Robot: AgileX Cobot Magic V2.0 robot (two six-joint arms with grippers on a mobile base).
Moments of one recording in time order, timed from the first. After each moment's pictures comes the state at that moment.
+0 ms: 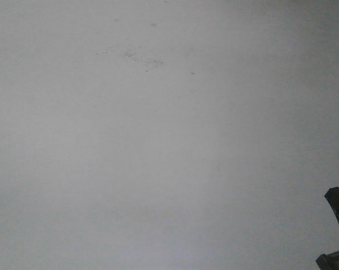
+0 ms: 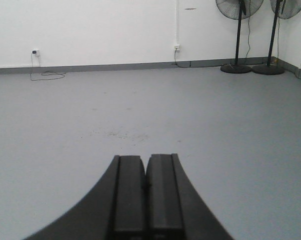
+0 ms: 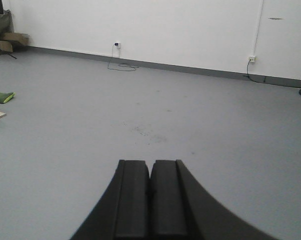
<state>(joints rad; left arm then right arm) -0.14 -0.01 0.03 -0.17 0.15 0.18 0.27 -0.01 0.03 -0.07 0.14 0.06</state>
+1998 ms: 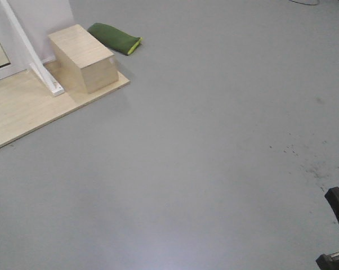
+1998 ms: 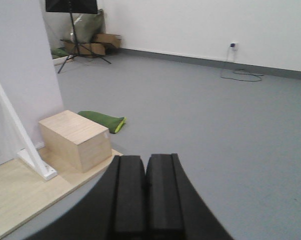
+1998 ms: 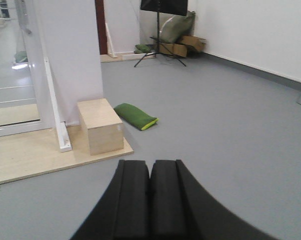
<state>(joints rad) -0.14 -0.01 0.03 -0.17 0.15 0.18 0.27 -0.01 0.03 -0.07 0.14 0.06</state>
